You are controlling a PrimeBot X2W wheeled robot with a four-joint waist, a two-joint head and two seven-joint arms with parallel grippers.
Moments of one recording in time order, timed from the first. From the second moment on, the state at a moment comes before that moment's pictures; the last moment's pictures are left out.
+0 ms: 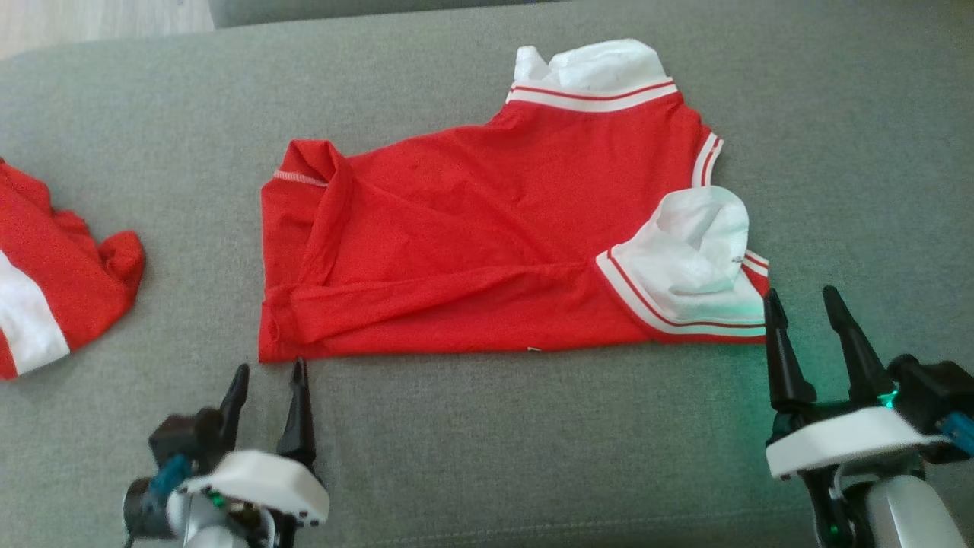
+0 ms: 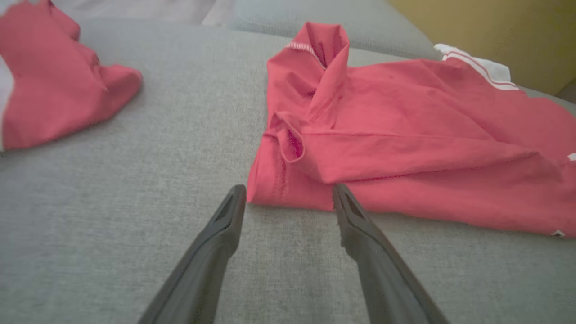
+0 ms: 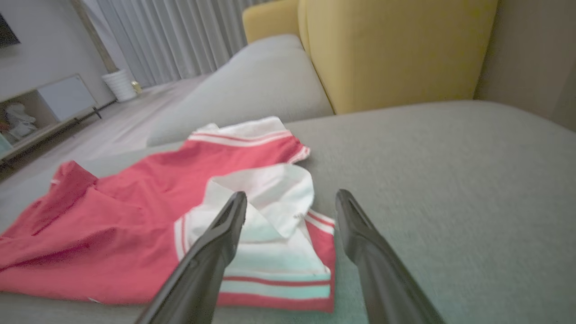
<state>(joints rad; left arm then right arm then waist) 0.03 0.09 -0.18 0.23 -0.28 0.08 -0.22 0.01 -0.11 0.04 0.07 0.26 0.12 -0.12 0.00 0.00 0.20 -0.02</state>
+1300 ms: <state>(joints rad) 0.05 0.13 -0.18 0.19 -0.41 0.05 -0.08 0.10 -0.08 0.00 0.15 0.40 0.12 0.09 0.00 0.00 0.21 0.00</state>
